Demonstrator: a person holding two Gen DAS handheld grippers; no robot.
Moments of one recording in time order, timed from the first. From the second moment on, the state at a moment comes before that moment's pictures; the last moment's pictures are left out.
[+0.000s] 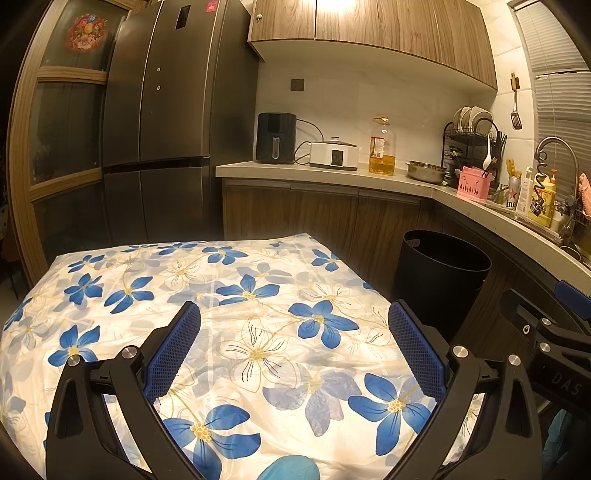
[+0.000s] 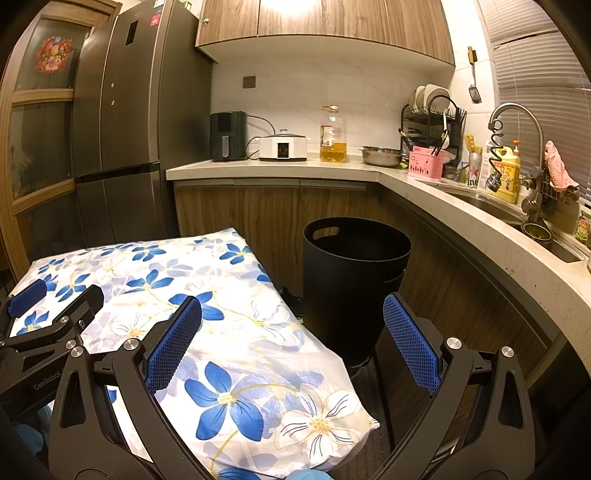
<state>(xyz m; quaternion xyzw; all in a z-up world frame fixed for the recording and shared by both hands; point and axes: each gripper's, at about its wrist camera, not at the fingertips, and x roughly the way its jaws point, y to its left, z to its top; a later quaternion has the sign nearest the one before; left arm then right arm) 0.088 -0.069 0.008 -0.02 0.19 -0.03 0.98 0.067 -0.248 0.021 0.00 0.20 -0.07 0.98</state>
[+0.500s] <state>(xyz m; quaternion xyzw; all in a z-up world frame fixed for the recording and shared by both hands) 0.088 -0.070 0.008 -0.02 0.19 -0.03 0.98 0.067 -0.248 0.021 0.00 0.20 -0.07 0.98</state>
